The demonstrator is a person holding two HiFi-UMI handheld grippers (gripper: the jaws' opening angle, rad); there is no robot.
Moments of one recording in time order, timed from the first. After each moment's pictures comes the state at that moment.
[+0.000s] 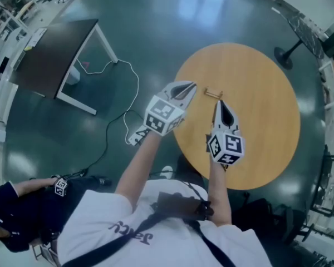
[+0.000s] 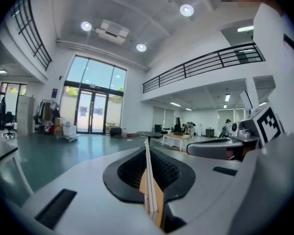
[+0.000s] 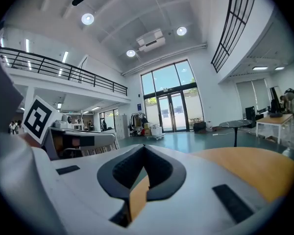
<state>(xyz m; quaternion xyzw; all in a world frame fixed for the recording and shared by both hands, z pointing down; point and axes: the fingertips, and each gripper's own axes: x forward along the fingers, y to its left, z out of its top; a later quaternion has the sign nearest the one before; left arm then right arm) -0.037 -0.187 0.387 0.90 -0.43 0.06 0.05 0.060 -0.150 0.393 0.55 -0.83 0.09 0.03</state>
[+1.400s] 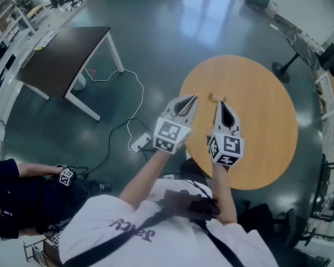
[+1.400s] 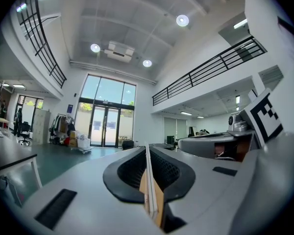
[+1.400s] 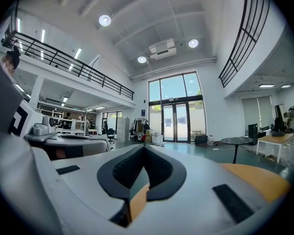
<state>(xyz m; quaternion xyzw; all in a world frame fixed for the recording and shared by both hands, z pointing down) -0.064 -0.111 0.359 0.86 -0.51 -0.01 0.01 0.023 -0.108 0.350 0.55 -0.84 0.01 0.03</state>
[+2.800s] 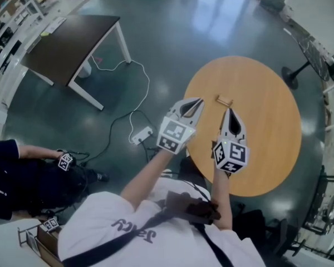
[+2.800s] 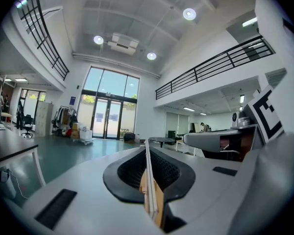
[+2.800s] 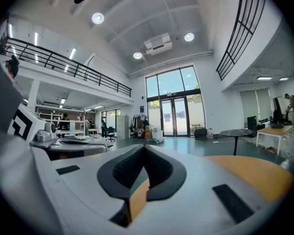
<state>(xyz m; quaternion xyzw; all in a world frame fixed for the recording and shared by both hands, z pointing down) -0.059 -0.123 0.388 0.85 -0.52 0.01 0.05 0.040 -0.116 0.367 0.55 -0.84 0.05 0.03</state>
